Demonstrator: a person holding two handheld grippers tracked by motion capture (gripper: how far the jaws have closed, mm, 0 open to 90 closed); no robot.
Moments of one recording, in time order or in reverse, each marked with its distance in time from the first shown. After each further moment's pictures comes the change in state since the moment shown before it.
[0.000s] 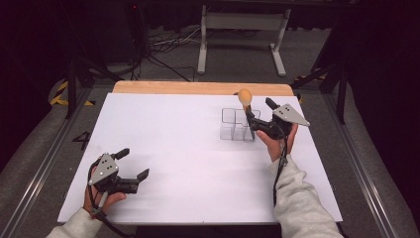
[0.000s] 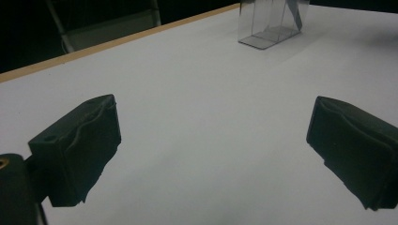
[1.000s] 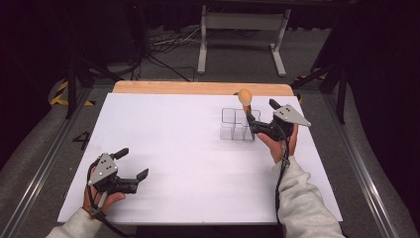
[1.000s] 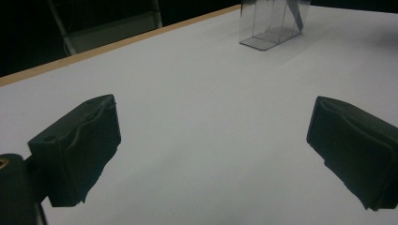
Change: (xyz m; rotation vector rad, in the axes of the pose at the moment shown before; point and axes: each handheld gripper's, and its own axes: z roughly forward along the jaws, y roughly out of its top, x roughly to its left) left arm 0.000 0.001 -0.002 -0.001 0.007 0.009; right arm 0.003 0.005 -0.007 0.038 -0.014 -0.025
